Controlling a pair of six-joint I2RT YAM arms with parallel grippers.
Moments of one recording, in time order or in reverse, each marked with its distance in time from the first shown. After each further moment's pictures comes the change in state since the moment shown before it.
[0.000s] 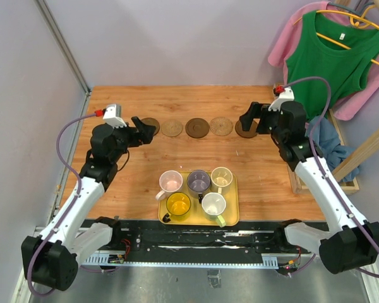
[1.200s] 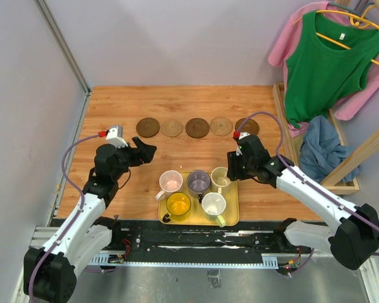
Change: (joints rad) left arm 0.000 -0.161 -0.272 0.033 0.039 -0.073; right arm 0.362 -0.002 -0.225 -0.369 0.084 0.095
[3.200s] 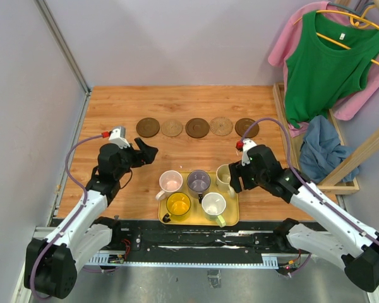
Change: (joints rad) left arm 0.000 0.067 -0.017 0.031 0.007 -0.008; right arm 0.037 -0.193 -0.056 -0.066 0.006 -0.171
